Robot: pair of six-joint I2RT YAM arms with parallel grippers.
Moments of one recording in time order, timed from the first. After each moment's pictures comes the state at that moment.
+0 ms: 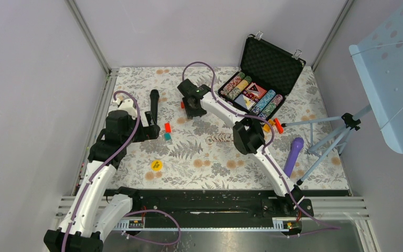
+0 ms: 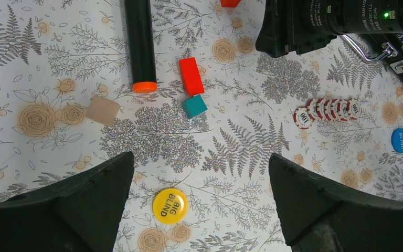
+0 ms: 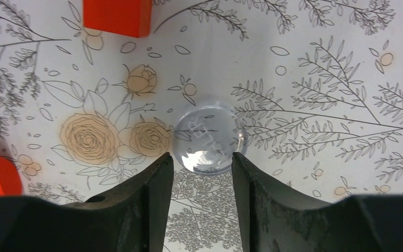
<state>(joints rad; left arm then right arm) -0.18 0.80 0.82 -0.61 0.06 -0.31 0.75 2.63 2.47 -0.98 0.18 0.39</state>
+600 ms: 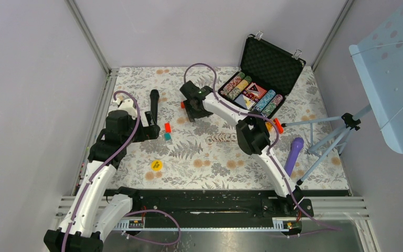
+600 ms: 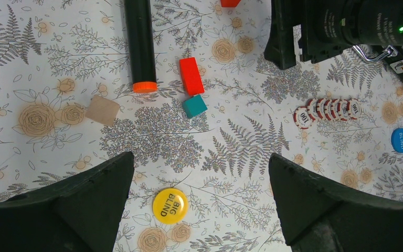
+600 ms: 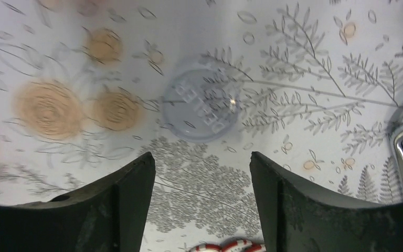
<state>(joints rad) -0.18 0.80 0.82 -0.61 0.06 -0.31 0.75 2.53 2.28 -0.96 0.26 0.33</state>
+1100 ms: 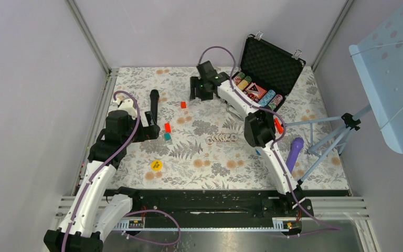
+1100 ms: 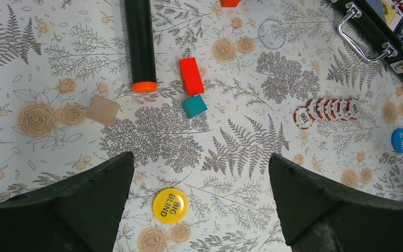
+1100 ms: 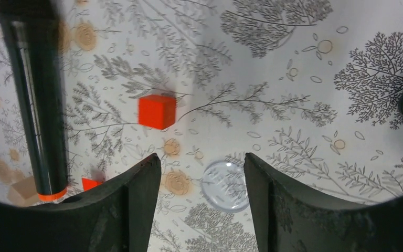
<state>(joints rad) -0.18 0.80 0.82 -0.61 0.06 -0.31 0.60 2.56 2.46 -0.77 -0.08 0.46</state>
